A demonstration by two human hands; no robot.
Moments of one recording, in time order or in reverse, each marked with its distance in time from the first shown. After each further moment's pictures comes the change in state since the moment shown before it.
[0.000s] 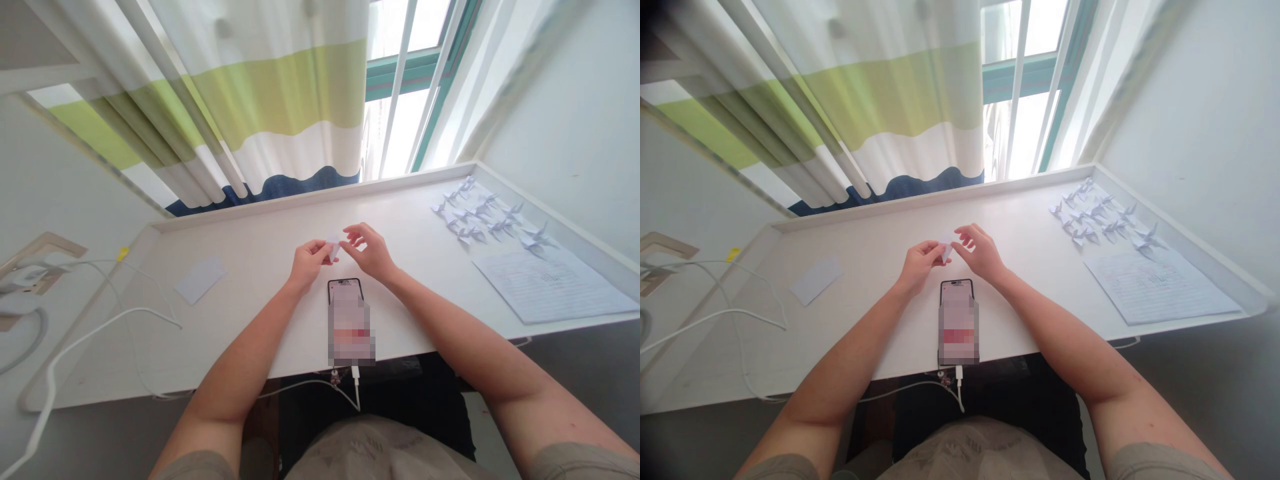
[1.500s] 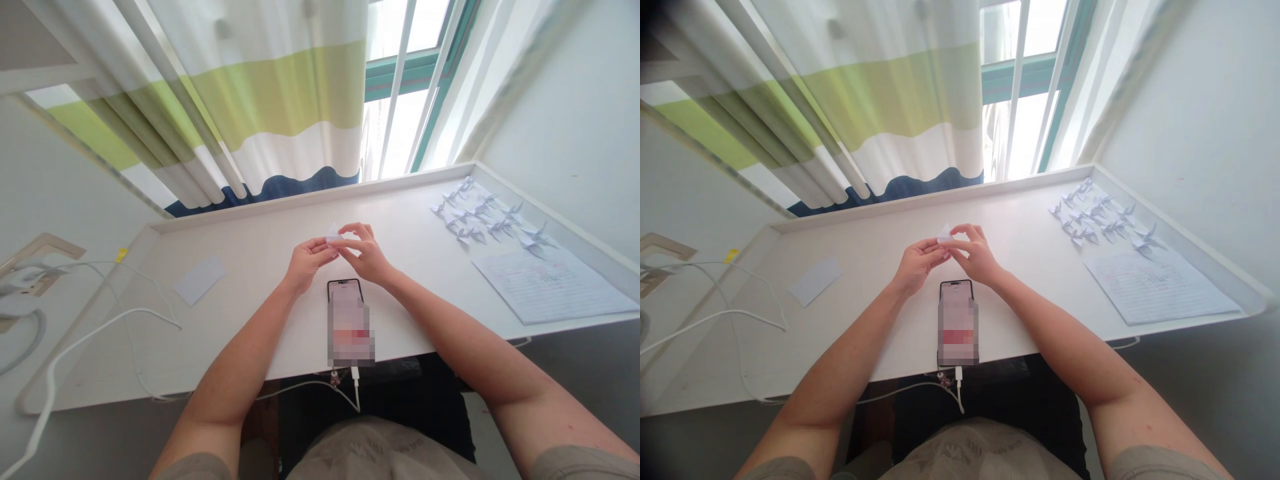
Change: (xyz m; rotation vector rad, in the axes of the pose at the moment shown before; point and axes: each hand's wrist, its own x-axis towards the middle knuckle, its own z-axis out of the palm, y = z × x) left_hand -0.004 0.010 -0.003 -0.202 -0.141 -0.033; right_hand -0.004 0.002 0.000 -0.238 -0.073 -0.315
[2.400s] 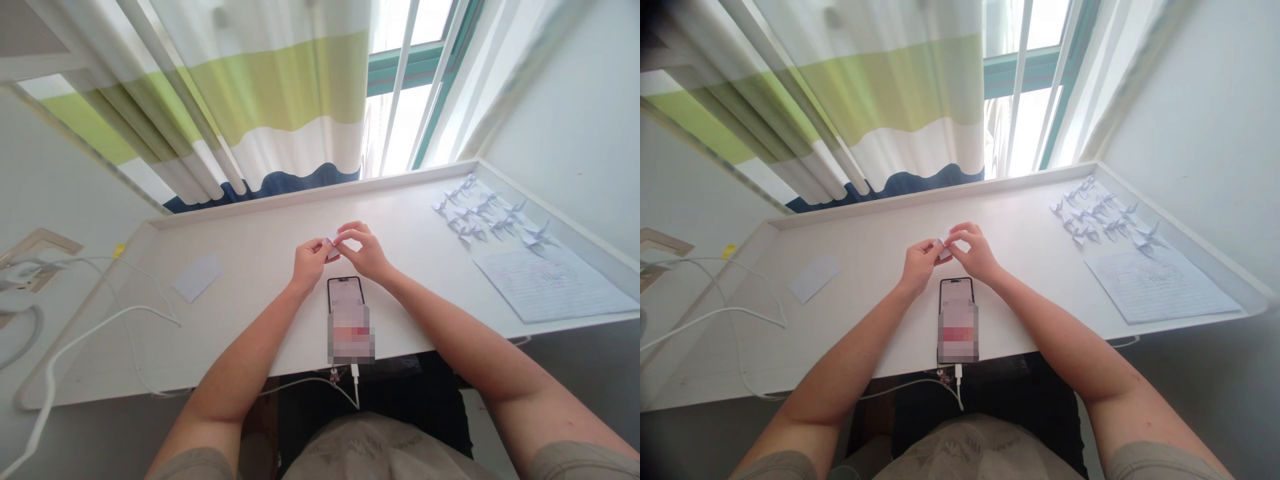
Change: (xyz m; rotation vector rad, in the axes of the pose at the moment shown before) left_hand 0.002 -0.015 0.012 0.025 0.164 0.086; right_hand 0.005 -0.006 0.008 0.209 0.100 0.168
